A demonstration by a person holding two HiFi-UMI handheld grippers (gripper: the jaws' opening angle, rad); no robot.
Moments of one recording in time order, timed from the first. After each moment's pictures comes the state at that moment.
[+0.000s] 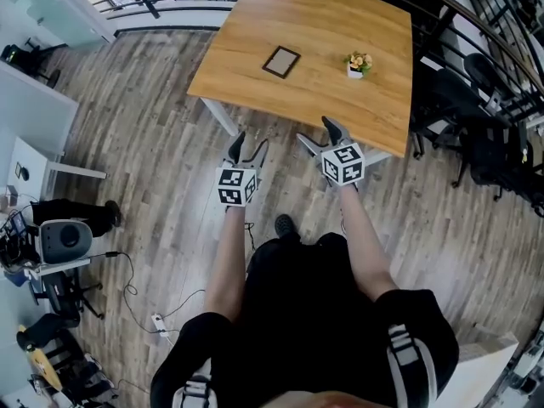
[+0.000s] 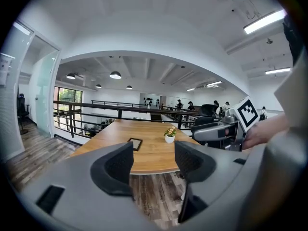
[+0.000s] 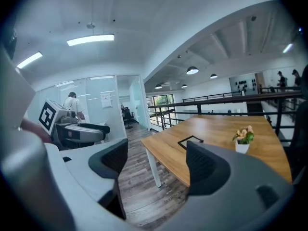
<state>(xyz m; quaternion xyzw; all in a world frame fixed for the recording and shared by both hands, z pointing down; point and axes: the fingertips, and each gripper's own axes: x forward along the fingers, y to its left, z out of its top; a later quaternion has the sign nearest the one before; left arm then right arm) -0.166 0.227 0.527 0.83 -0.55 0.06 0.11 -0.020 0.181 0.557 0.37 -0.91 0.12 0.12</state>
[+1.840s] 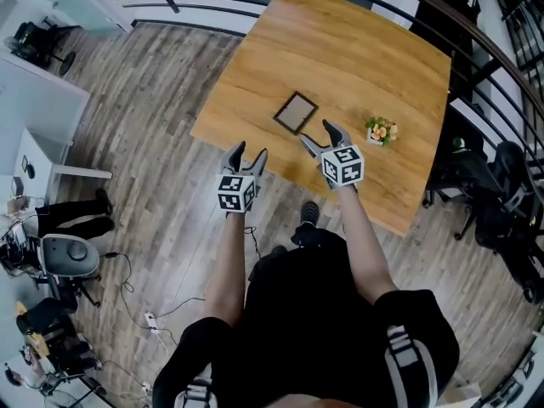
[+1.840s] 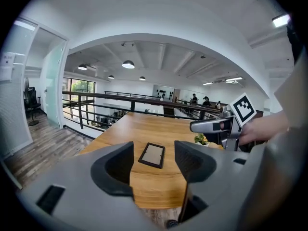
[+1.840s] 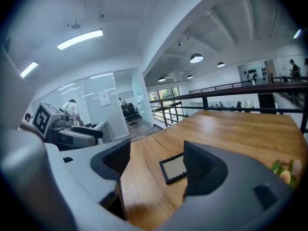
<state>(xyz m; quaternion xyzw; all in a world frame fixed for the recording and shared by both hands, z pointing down) -0.202 -0.012 0.561 0.77 -0.61 0.08 0.17 -0.057 -0.096 0.587 0.31 -0.93 0.16 0.14</state>
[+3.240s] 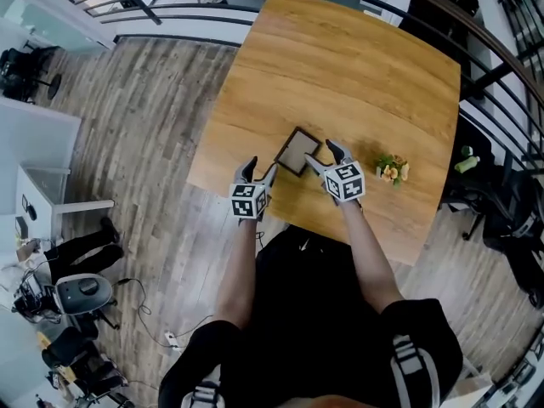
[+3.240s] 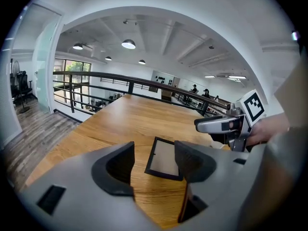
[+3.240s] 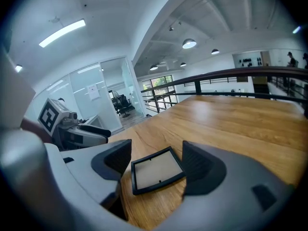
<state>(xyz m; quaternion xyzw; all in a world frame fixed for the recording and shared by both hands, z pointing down) -0.217 -0.163 0.662 0.78 -0.56 0.12 0.26 -0.074 -0.213 0.676 0.33 -0.90 0.20 0.20</state>
